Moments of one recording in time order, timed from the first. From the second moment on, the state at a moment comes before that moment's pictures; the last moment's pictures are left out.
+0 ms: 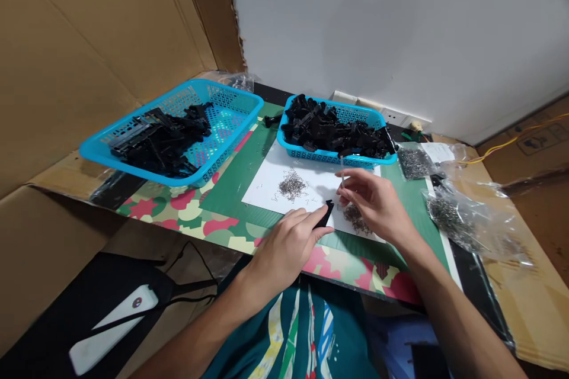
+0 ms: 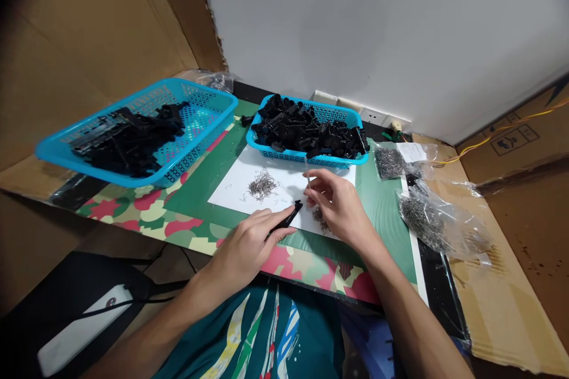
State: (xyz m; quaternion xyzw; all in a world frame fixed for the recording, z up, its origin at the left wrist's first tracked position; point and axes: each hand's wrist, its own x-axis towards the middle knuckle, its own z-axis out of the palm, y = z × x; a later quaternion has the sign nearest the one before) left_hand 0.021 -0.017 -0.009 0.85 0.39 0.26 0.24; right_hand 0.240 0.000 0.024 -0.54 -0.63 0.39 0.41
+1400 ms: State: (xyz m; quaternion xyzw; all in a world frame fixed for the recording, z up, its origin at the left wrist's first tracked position) left_hand 0.013 -0.014 0.003 0.75 0.42 0.36 0.36; right_hand 0.255 0.006 0.013 -0.61 -0.75 0.10 0.25
